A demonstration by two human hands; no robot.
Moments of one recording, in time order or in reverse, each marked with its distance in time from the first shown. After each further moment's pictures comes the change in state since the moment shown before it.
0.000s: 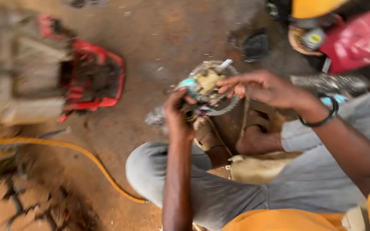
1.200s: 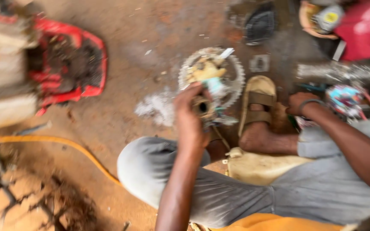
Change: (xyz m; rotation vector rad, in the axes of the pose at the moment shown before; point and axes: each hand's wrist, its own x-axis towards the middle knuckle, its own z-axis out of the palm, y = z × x) left_hand 0.008 -0.025 0.029 0.107 0.038 0.064; right_hand -0.121 0.335 -0.068 -1.117 -0.442 1.178
